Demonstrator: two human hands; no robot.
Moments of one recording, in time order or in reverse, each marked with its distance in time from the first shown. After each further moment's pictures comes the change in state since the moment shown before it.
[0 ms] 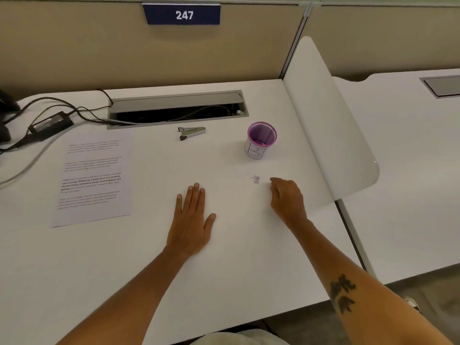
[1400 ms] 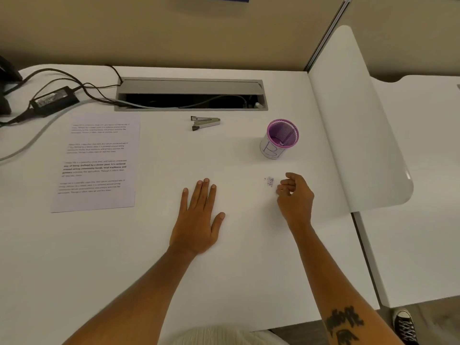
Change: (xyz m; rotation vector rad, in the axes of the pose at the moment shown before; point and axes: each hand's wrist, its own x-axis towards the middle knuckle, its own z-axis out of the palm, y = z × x) left_hand 0.003 0.002 -0.008 -0.046 0.039 -0.010; right_hand 0.014 -0.040 0.007 0.474 0.112 0.329
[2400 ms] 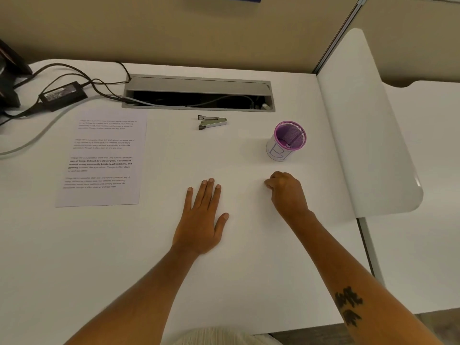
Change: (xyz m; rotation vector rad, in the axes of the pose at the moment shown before) left_hand 0.000 0.000 0.000 0.010 -0.023 -0.010; right_hand 0.030 -0.007 0.023 -0.703 -0.374 -0.590
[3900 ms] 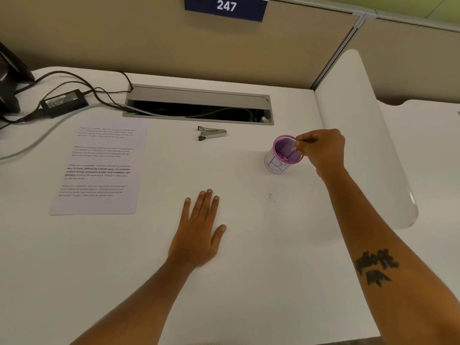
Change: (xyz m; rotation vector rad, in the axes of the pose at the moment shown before) left_hand 0.001 -0.002 0.002 -0.029 -0.017 0.000; right_hand 0.098 0.025 -0.127 0.442 0.242 0.442
